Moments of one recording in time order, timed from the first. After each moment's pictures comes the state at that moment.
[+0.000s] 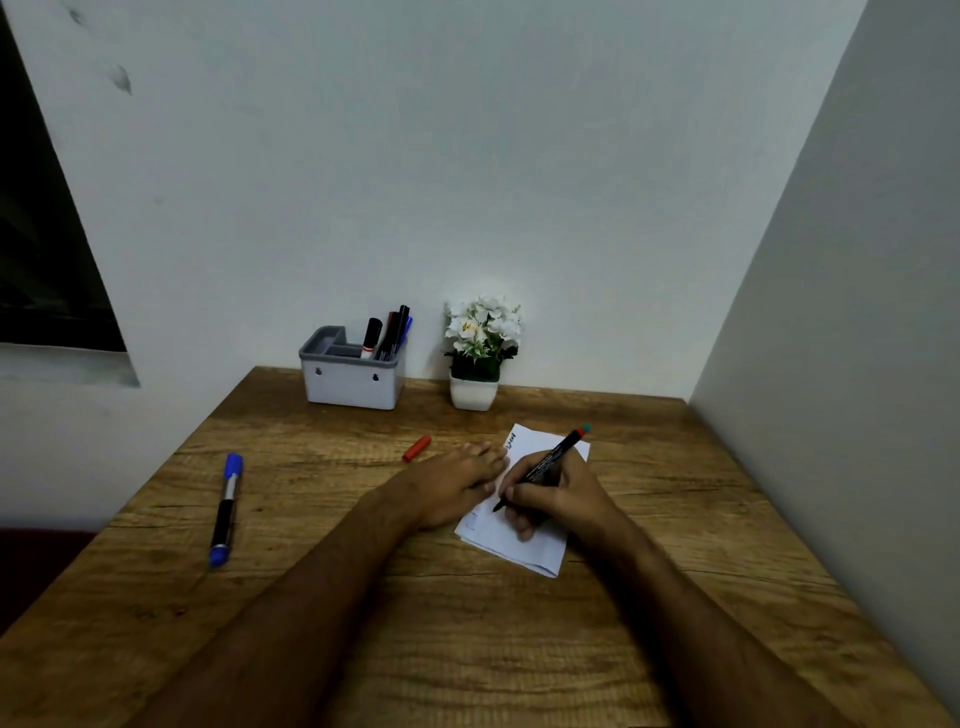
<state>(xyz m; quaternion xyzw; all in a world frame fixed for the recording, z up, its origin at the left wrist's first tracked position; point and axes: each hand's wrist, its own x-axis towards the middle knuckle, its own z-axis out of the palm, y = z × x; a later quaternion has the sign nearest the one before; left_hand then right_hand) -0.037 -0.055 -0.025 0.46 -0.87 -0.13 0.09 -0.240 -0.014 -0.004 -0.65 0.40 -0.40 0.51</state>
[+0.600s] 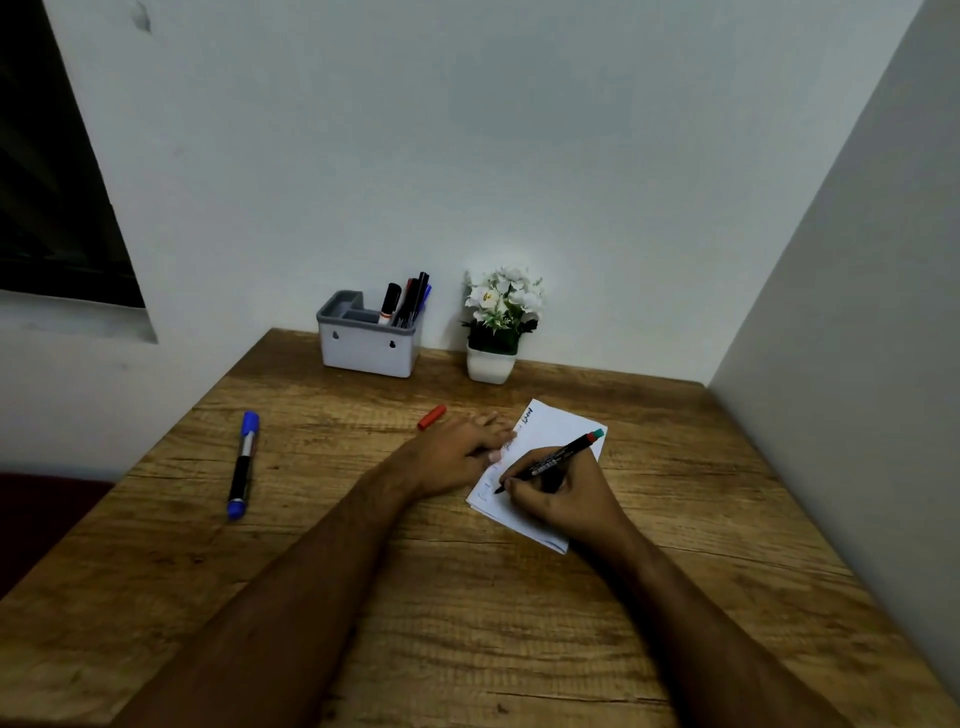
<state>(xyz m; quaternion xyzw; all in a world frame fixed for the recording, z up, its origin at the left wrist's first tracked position) -0.025 -0.063 -0.040 0.46 -0.85 -0.17 0.17 -0.228 -0.001 -0.025 -0.74 0.39 -0.42 0.35</state>
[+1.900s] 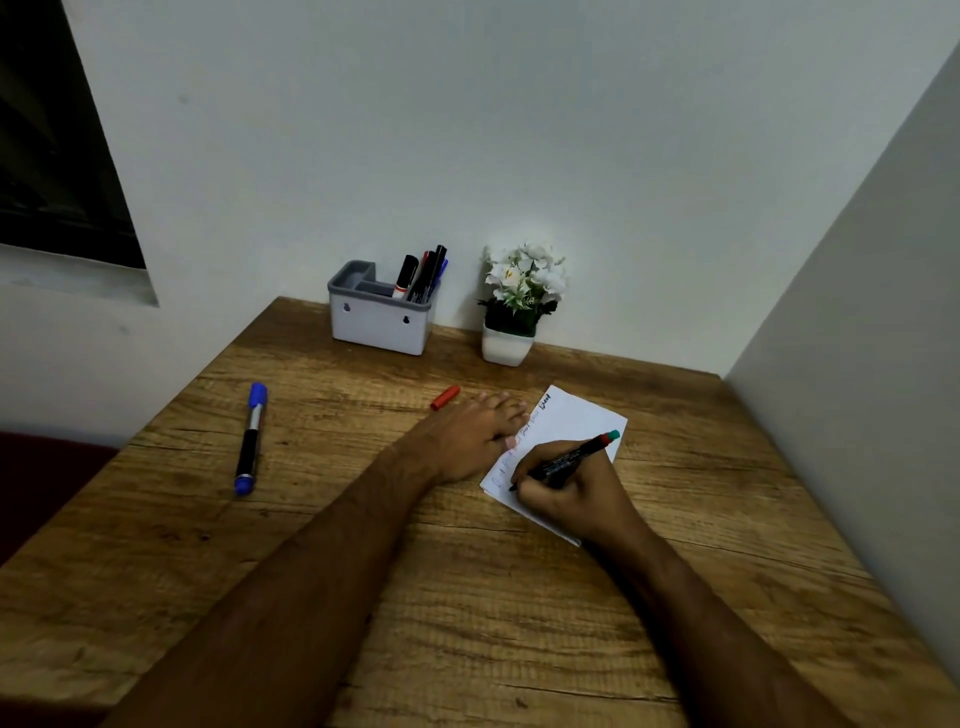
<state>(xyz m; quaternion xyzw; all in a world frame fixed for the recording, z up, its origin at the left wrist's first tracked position) -0.029 -0.062 -0.036 0.46 -0.87 -0.10 0.11 -0.220 0.002 -0.027 -0.78 0.43 -0.35 0.29</state>
